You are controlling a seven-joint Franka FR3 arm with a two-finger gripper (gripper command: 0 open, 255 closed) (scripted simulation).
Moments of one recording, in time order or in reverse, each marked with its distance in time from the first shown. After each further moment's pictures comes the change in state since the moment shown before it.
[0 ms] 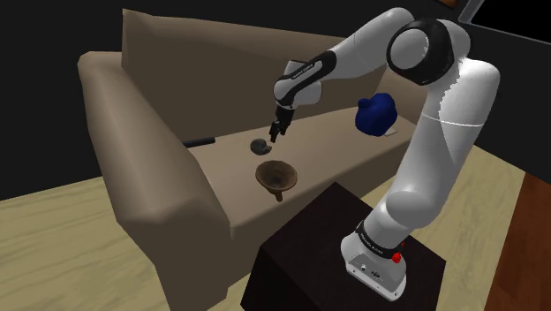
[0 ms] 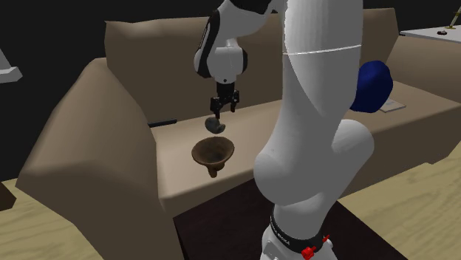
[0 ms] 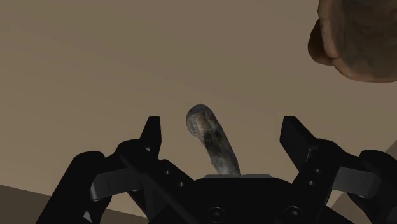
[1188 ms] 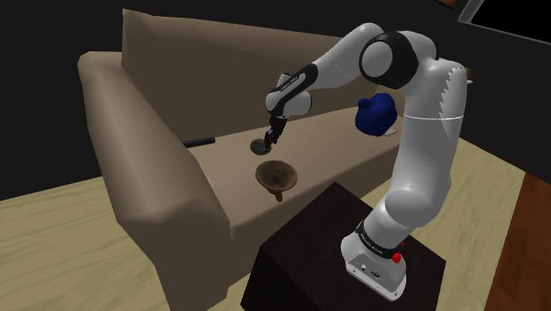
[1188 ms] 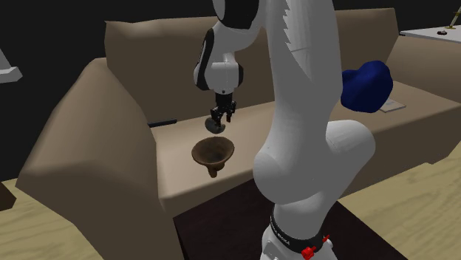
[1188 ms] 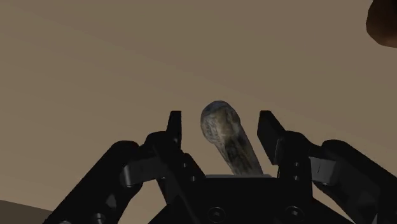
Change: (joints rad) arm -0.027 0.182 0.029 0.093 0.057 0.098 -0.057
